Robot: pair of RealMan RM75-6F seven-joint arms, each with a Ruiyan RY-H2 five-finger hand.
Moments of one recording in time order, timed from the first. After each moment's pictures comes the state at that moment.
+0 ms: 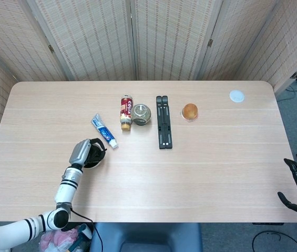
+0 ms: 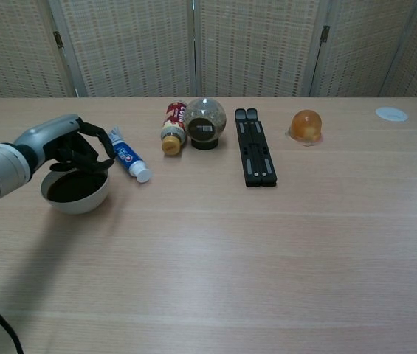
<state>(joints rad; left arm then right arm) -0.65 -1.69 -0.31 -1.32 0.94 0.95 -0.03 -0.02 -1.04 0.00 -1.53 -1.60 1.59 0.15</state>
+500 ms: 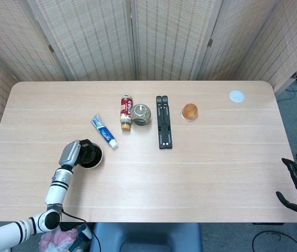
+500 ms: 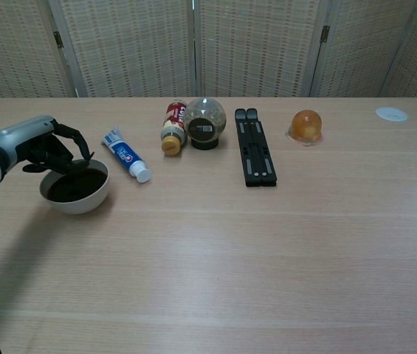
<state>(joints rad) -0.61 -1.62 -0.29 -1.35 0.93 0.95 -0.02 -0.01 -1.04 0.00 -1.52 -1.61 1.58 0.15</state>
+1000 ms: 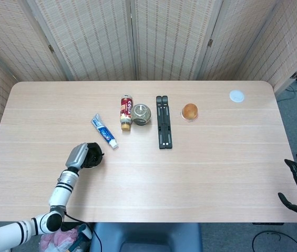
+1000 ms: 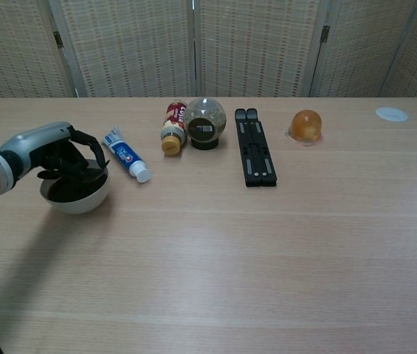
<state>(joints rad) -0.63 -1.63 -0.28 -1.39 0.94 0.92 -0.01 -0.03 -1.04 0.00 -1.53 -1.61 1.59 0.15</state>
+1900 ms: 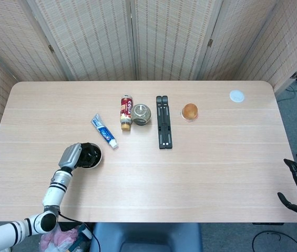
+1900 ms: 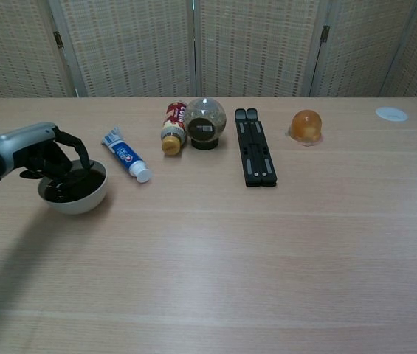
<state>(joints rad) -0.61 -1.58 -0.26 -1.40 0.94 0.92 0.01 -0.03 -1.04 0.00 -1.53 -1.61 1.59 0.15</state>
